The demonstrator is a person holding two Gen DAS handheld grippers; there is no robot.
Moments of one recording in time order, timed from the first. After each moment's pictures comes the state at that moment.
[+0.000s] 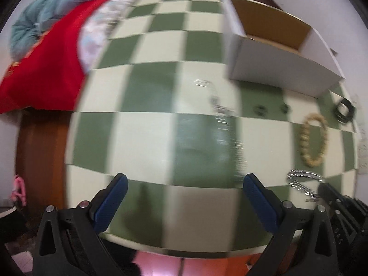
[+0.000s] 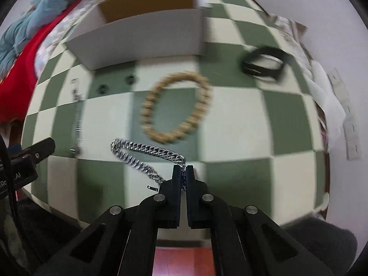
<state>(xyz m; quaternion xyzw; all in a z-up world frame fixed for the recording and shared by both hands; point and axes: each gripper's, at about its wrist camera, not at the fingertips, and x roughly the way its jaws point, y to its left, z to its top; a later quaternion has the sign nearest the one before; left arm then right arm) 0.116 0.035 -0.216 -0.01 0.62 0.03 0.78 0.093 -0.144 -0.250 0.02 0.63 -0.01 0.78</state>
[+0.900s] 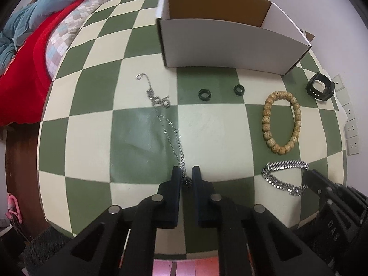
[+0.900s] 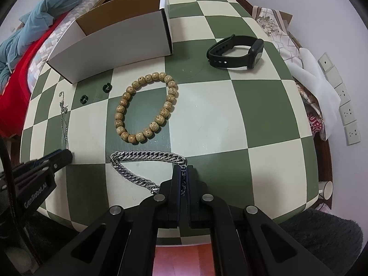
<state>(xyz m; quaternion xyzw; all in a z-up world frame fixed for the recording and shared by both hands) 0.102 -0.014 -0.220 0.00 0.62 -0.02 0.78 0.092 -0.172 -0.248 0.05 0.62 -0.03 0.78</state>
